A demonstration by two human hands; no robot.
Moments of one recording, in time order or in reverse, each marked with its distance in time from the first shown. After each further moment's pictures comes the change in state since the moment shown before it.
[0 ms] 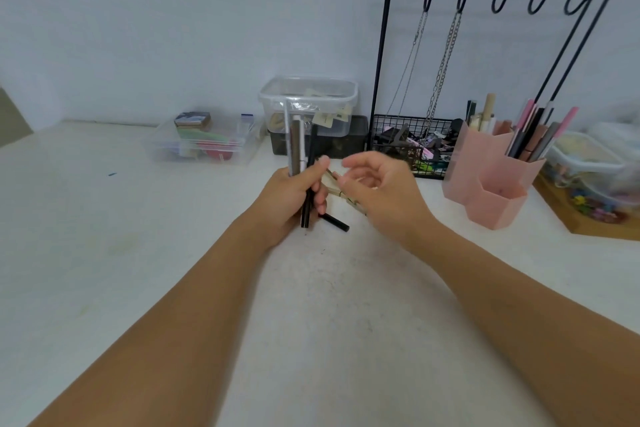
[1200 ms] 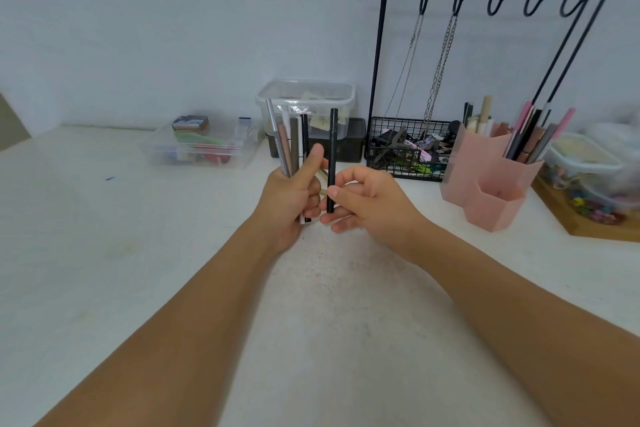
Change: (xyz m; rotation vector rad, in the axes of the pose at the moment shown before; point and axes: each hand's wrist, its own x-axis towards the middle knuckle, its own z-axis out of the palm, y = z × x) left_hand -0.001 -0.001 0.013 -0.153 0.104 0.087; right_hand 0.000 -0.001 0.006 0.388 -0.275 0.201
